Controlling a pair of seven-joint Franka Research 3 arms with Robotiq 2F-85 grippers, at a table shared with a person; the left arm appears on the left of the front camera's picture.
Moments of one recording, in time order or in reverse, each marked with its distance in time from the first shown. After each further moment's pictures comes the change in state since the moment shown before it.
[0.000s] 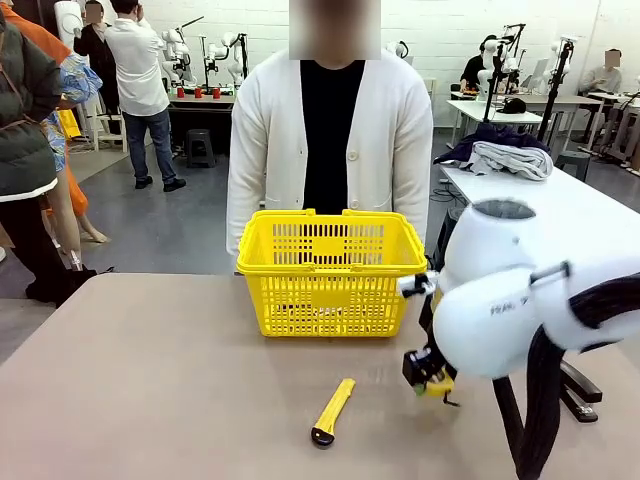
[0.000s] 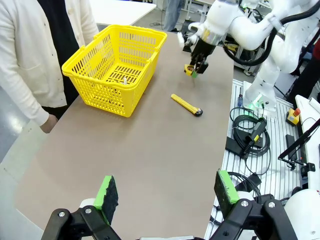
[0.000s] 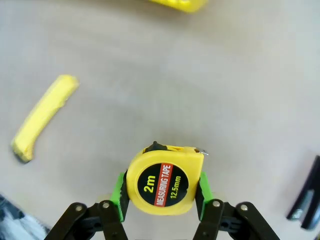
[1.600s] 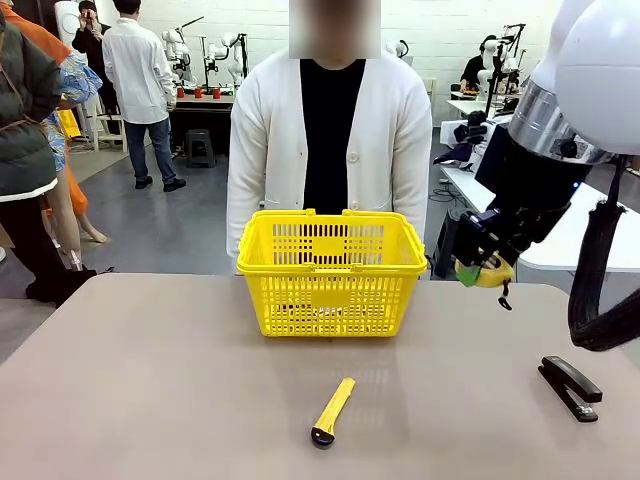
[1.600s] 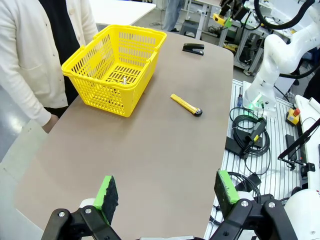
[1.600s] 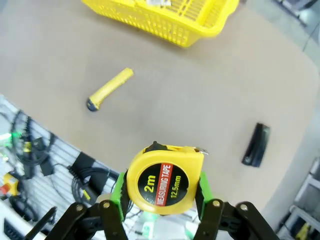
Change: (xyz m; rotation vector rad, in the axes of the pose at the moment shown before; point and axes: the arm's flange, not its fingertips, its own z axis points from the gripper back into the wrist) left arm 0.000 0.000 0.000 -0.001 0.000 0.000; right arm -0.015 0.002 0.245 0.011 -0.069 0.065
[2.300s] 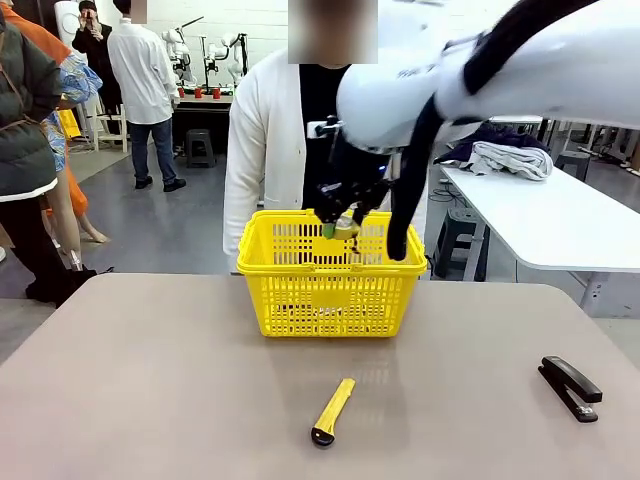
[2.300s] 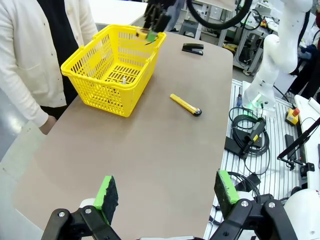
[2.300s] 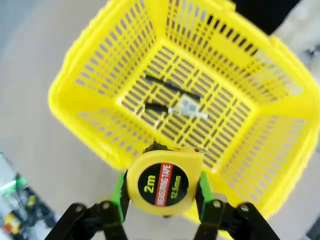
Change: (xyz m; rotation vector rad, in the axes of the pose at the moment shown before) left arm 0.000 0.000 0.000 -0.003 0.001 0.001; right arm 0.242 0.041 -0.127 0.088 -0.046 0.145
